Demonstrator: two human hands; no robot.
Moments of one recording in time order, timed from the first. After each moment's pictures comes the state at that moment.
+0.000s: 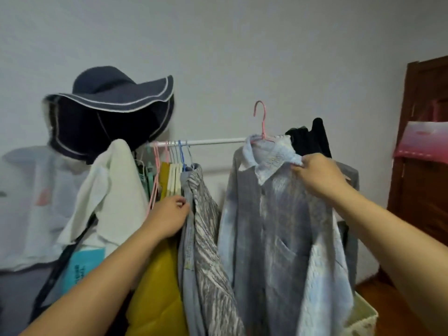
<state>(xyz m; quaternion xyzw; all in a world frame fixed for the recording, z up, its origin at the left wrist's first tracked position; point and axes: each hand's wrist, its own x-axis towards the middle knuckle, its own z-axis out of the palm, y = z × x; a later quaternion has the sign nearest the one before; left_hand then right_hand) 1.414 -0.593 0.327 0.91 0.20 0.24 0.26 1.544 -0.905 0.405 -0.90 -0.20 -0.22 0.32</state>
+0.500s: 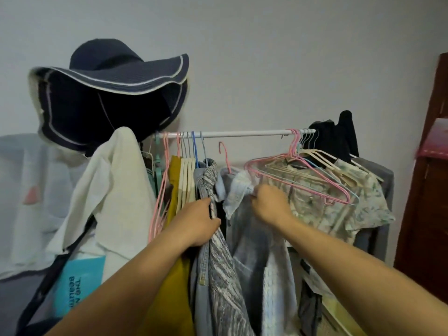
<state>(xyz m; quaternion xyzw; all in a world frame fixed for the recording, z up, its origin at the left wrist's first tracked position) 1.454 -0.585 0.327 0.96 0.16 0.15 0.17 1.608 -0.724 0.316 -0.91 -0.26 -0.18 0.25</state>
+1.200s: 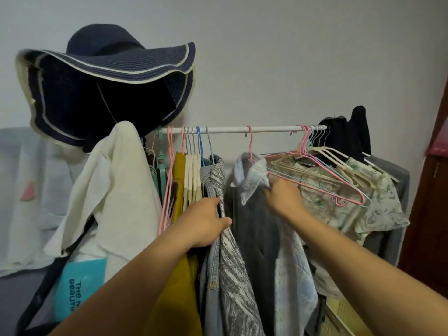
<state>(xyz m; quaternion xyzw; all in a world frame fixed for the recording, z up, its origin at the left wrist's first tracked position) 1.470 -0.572 0.319 0.94 0.16 0.14 0.26 1.640 -0.724 0.319 -0.91 -0.24 -0.21 0.26</state>
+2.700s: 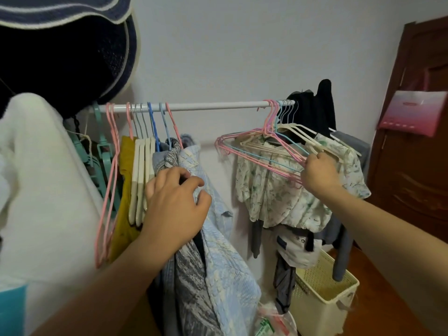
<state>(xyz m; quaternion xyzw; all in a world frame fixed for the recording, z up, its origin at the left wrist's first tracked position) 1.519 -0.575 0.291 0.90 0.08 0.41 0.08 1.769 -0.848 0.294 -0.94 -0.08 -0.28 0.16</state>
